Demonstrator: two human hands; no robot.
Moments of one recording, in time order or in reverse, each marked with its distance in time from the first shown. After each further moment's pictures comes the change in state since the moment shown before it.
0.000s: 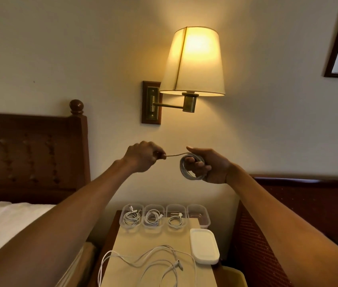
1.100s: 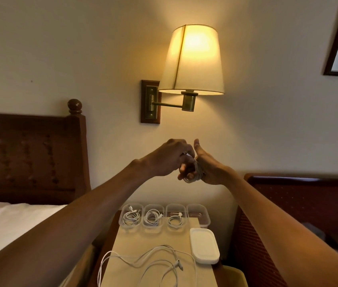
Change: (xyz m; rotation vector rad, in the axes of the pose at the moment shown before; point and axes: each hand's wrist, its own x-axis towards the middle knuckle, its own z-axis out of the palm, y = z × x) left_hand 0.001 0.068 -0.003 -0.245 0.058 0.398; right_hand 0.014 0.012 0.020 -0.321 0.538 -0.042
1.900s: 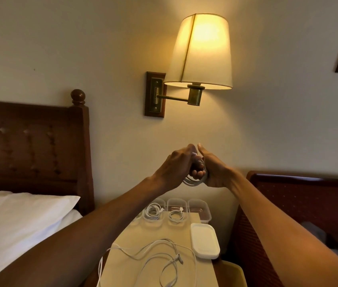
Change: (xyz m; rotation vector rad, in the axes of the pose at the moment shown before) left_hand -0.017 -0.005 0.060 -0.110 0.273 -0.001; right_hand 0.002 0.018 -0.002 0.200 0.082 0.149
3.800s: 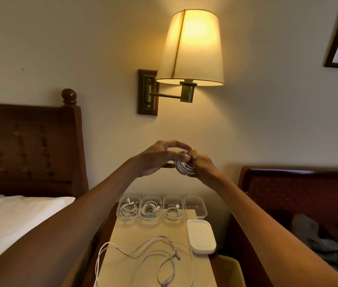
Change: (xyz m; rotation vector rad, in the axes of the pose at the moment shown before) left_hand 0.012 -0.013 -0.040 -0.817 -0.367 -0.587; right_hand 0.022 0.024 0.000 -0.311 0.326 -0.375
